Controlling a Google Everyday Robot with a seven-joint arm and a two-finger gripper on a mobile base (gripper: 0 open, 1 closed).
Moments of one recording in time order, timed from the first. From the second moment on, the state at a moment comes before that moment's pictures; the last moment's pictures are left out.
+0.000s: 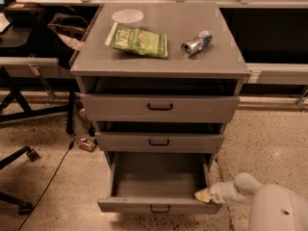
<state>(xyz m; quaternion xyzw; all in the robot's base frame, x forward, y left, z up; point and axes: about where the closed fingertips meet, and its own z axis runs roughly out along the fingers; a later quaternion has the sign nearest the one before) 0.538 -0.239 0.172 -0.29 0.88 0.32 0.20</state>
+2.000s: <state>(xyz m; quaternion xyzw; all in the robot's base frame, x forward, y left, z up) 0.536 -0.225 0.159 -0.31 0.88 0.32 0.17</state>
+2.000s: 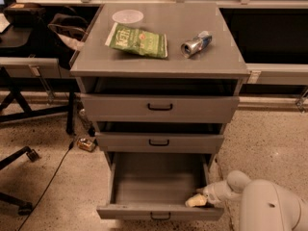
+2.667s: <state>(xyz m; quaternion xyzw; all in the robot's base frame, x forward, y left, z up) 0.540 -0.213 0.164 -0.31 0.88 0.32 0.17</state>
